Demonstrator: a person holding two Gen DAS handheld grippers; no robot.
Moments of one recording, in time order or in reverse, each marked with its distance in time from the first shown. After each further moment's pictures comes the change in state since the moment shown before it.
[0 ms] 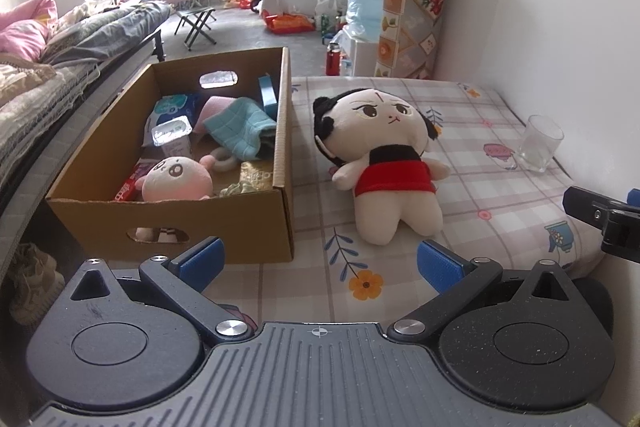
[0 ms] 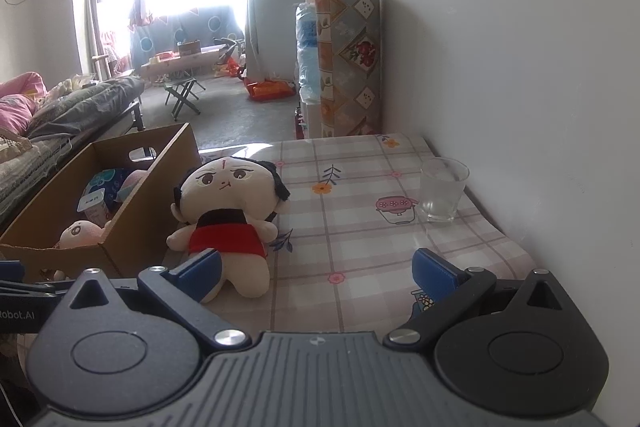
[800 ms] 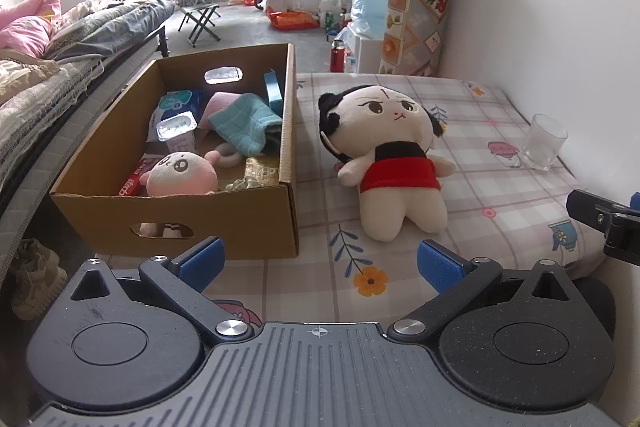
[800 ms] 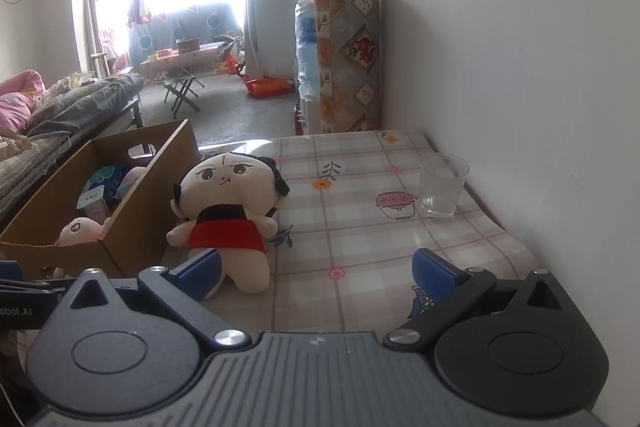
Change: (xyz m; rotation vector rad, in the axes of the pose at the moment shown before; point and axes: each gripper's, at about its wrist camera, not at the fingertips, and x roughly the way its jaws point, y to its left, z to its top) left arm -0.001 0.005 -0.002 -0.005 0.010 0.007; right arm 0.003 -0.001 0.000 0.005 0.010 -0.001
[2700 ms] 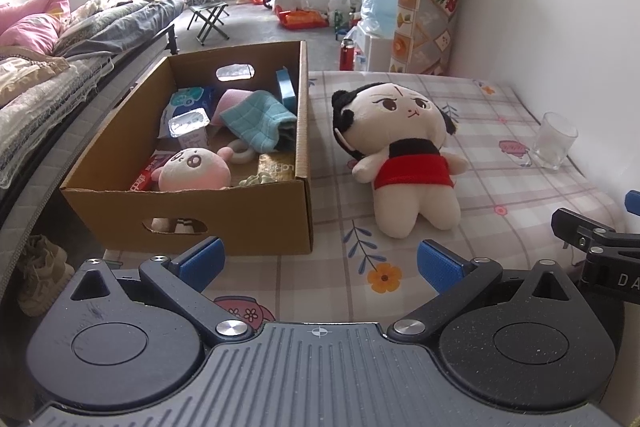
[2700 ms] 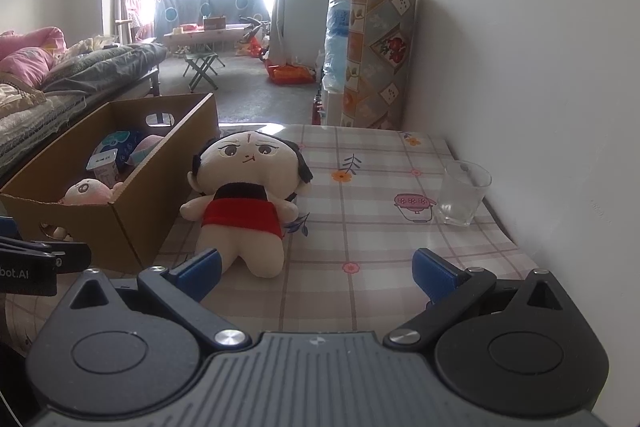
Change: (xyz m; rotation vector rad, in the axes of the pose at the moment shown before) left arm 0.001 0.009 -0.004 -0.005 0.001 0.024; right arm 0.006 0.024 -0.009 -0.135 0.020 0.017
